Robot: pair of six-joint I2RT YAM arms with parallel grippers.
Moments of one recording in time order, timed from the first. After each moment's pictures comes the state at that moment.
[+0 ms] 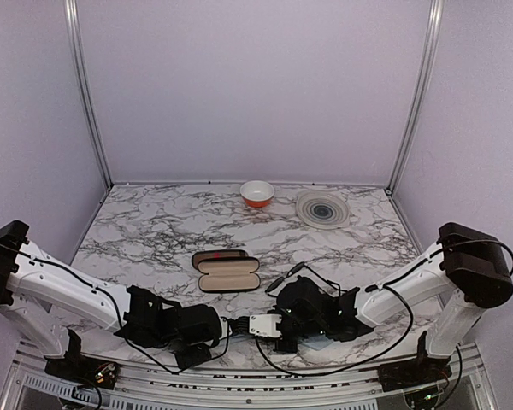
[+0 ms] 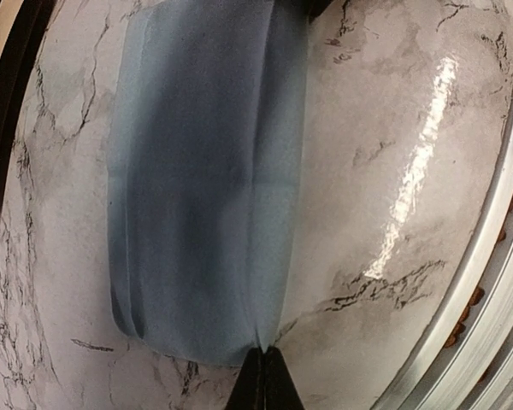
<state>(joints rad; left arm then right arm) -1.39 1.56 0.77 -0.46 -0.23 -0.13 1.22 1.70 0.66 0.26 -0.04 -0.42</state>
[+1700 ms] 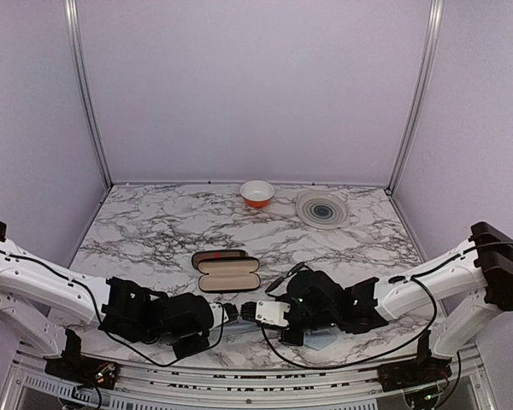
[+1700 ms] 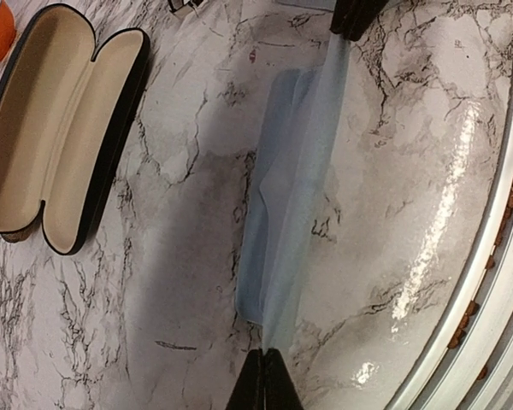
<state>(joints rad) -1.40 1.43 0.77 -0.46 -0.35 -0.10 1.22 1.53 0.67 0.13 -0.02 -0.34</state>
